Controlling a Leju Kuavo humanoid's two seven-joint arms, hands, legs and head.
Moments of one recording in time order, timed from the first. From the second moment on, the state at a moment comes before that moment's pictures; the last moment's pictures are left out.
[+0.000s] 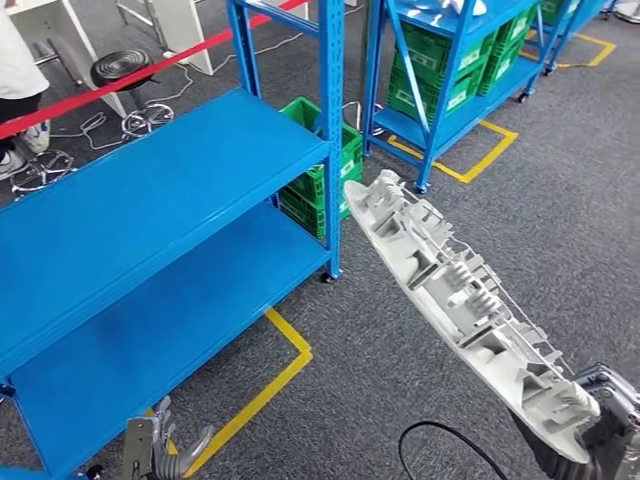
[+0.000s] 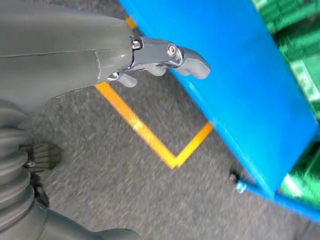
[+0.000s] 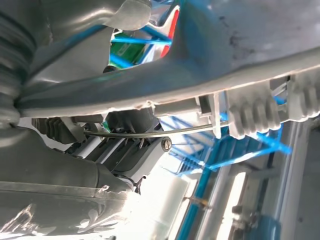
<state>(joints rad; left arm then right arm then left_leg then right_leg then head) 0.10 -0.23 0.40 -0.73 -0.23 0.09 -0.70 0.39 -0.07 0.25 -2.08 0.48 -0.56 -0.59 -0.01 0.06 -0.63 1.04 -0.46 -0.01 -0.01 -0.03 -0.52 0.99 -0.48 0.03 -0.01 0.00</state>
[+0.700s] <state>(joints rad) 0.05 -0.23 0.38 -0.71 -0.27 0.09 -0.70 0.44 -0.07 0.24 -2.09 0.45 -0.58 -0.61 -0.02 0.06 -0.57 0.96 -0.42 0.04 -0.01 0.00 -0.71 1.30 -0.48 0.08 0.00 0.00</state>
